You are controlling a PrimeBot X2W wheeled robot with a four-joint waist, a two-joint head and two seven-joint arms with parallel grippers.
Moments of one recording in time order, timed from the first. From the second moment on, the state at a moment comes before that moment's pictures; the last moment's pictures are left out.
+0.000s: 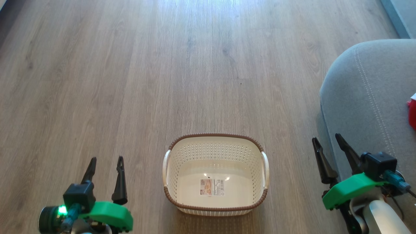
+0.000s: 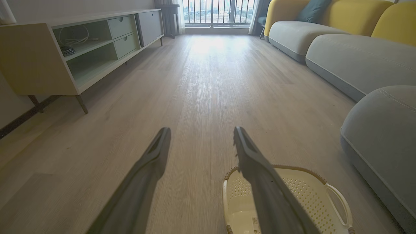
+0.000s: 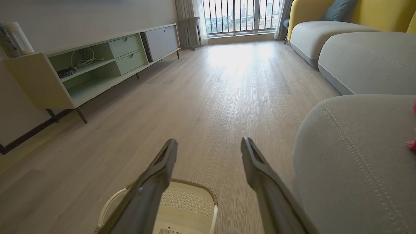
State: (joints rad) left arm 0.05 0.05 -0.03 0.18 -0.11 0.03 -0.26; right arm -0.10 -0.22 0.14 0.35 0.35 0.13 -0.26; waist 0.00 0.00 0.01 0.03
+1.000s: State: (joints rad) left arm 0.07 0.04 -0.02 0.25 -0.38 0.01 -0.19; right arm -0.05 -0.19 0.11 0.40 0.56 0.13 -0.19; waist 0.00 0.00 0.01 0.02
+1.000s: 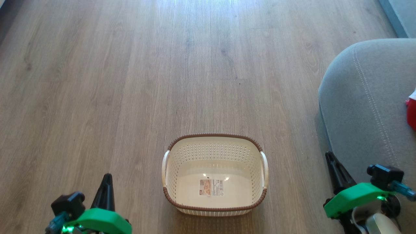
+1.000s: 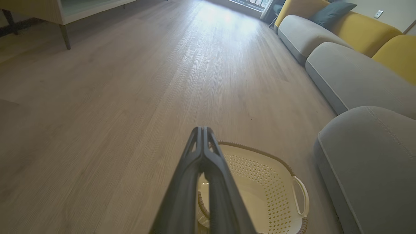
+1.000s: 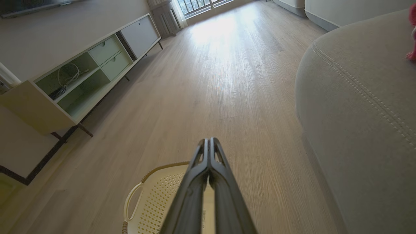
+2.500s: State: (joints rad) left arm 0.02 0.04 0.02 0.25 -0.89 -0.05 -0.07; right arm -0.06 -0.13 0.01 0.35 1.00 0.13 -0.07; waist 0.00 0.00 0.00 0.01
